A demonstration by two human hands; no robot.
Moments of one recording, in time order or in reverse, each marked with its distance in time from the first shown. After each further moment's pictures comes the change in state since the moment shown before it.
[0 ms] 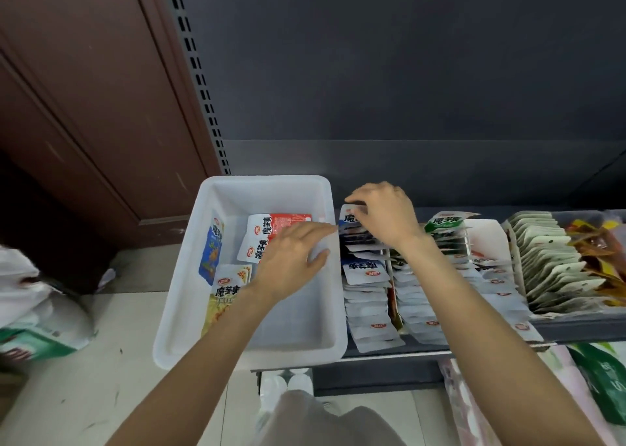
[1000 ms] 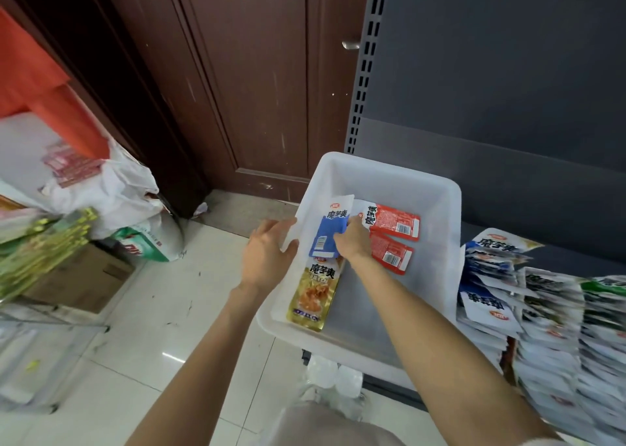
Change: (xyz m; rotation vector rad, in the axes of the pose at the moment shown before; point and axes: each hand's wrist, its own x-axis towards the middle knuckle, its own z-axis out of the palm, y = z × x) left_hand -0.114 -0.112 -0.064 0.002 0.210 -0.832; right_hand 0.050 -0.192 0.170 0.686 -0.444 0.375
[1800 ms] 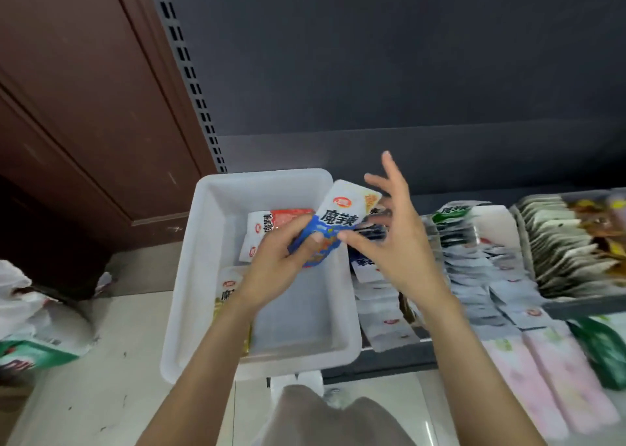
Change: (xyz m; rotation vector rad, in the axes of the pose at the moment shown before) left_hand -0.021 0.162 0.026 -0.782 -0.576 0.440; right_hand -0.173 0.054 -0.198 0.353 0.443 -0.533
